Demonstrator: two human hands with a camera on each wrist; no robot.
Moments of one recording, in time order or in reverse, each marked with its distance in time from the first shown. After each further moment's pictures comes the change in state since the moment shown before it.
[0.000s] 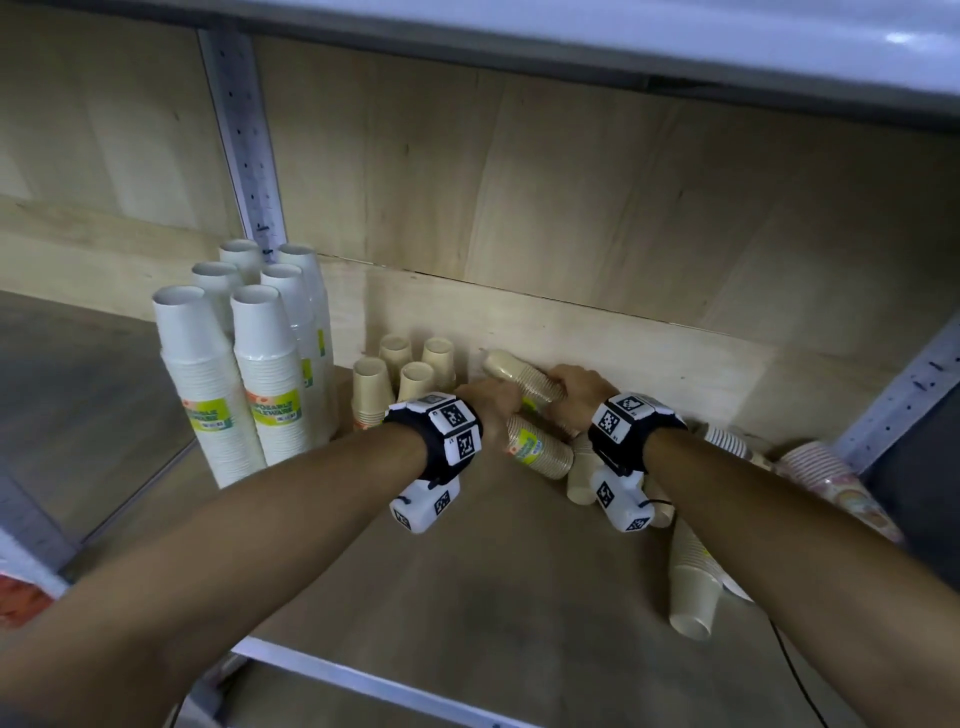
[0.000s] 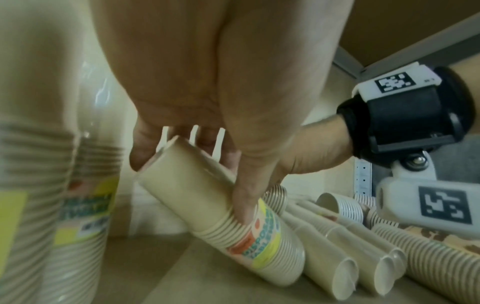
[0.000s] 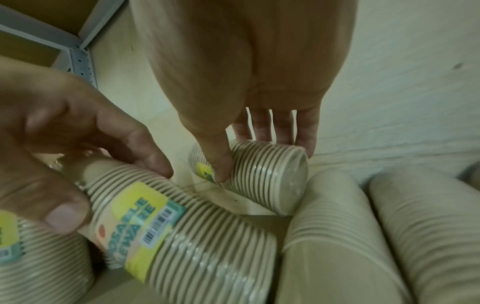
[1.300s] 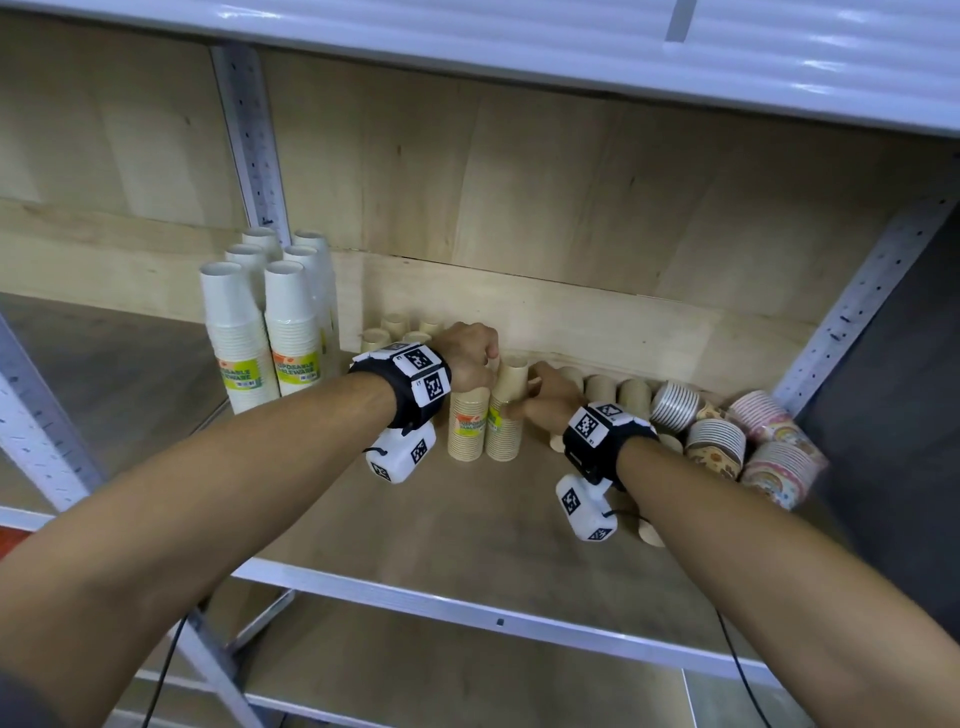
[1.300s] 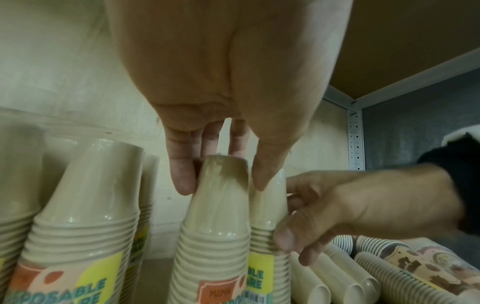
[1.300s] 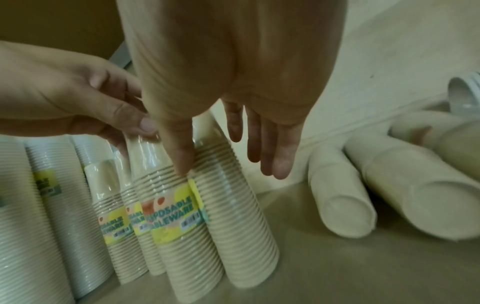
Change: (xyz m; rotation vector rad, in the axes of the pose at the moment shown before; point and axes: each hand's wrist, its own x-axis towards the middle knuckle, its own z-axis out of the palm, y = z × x) left_hand -0.064 0.003 -0.033 -0.107 0.175 -0.012; right_hand -0.085 -0.031 0.030 0.451 0.041 0.116
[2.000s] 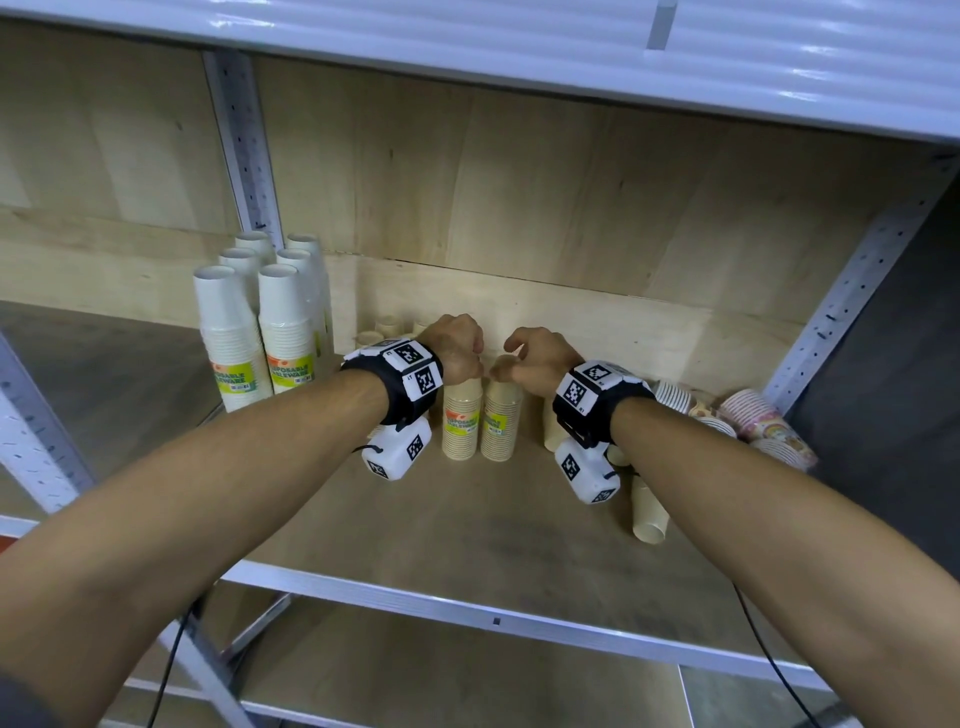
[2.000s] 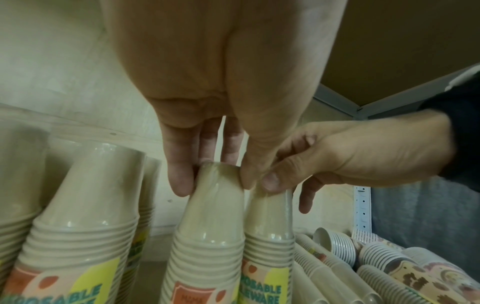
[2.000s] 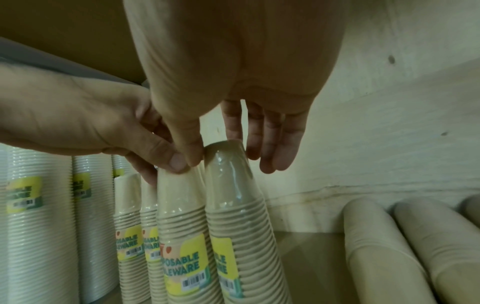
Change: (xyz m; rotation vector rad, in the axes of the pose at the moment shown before) left_hand 0.003 0.000 -0.005 -0.042 0.056 -0.103; right_hand -0.001 -0.050 -0.030 -0.235 0.070 -0.120
